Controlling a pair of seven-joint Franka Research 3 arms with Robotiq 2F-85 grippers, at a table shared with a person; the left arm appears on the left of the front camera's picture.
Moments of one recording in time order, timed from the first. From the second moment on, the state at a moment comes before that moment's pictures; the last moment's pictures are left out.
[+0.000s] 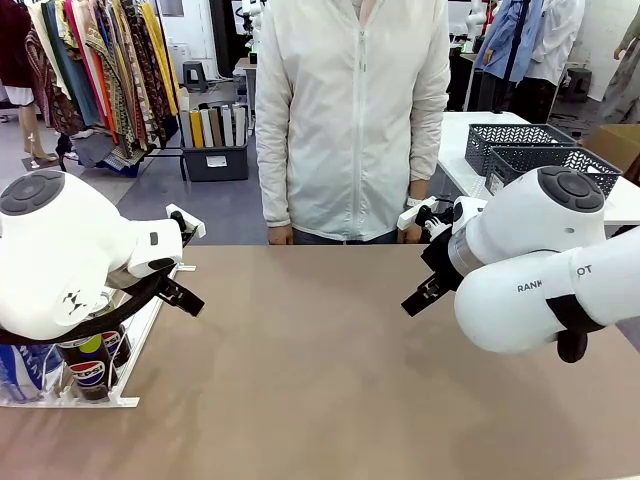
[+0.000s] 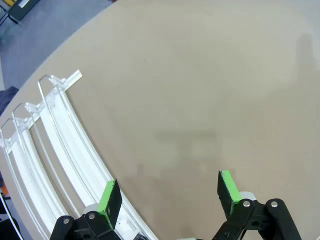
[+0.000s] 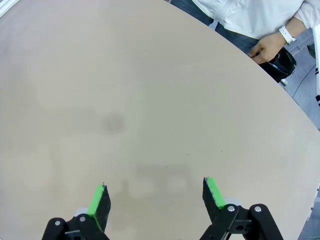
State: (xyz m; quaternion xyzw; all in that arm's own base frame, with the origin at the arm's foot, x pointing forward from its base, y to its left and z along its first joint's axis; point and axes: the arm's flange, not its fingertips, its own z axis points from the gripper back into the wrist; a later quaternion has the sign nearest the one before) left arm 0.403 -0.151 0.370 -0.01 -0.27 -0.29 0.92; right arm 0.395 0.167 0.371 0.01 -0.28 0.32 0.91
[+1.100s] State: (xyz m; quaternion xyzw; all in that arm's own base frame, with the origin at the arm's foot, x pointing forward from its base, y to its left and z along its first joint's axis) left arm 0.365 -0.202 0.411 -0.20 -0.17 -0.30 0.92; right arm 0.383 0.173 0.389 0.15 -0.20 0.23 0.94
